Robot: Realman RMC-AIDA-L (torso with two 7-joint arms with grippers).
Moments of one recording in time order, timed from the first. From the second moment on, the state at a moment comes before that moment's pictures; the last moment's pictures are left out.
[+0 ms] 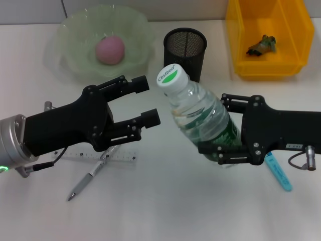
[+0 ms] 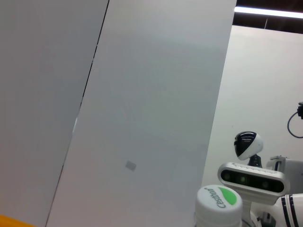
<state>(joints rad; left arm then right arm) -0.40 -2.07 1.02 0.50 1.42 1.82 -1.17 0.29 2.09 -1.16 -0.93 -1.58 -1.64 1.23</state>
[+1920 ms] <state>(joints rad) -0.46 -2.07 1.02 0.40 1.38 1.81 -1.16 0.49 2.09 -1.18 -0.51 -1.49 -1.62 0.97</state>
